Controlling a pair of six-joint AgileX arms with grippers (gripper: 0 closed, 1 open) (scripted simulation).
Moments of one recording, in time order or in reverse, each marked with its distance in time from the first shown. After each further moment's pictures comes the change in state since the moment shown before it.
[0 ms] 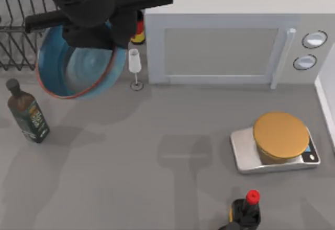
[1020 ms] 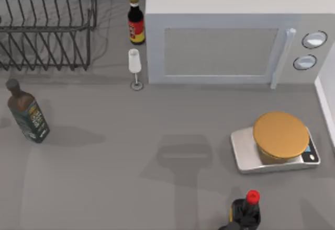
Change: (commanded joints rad) left arm 0.748 -0.792 -0.696 1.081 0.148 0.584; right arm 0.000 0.000 0.000 0.000 0.000 0.000
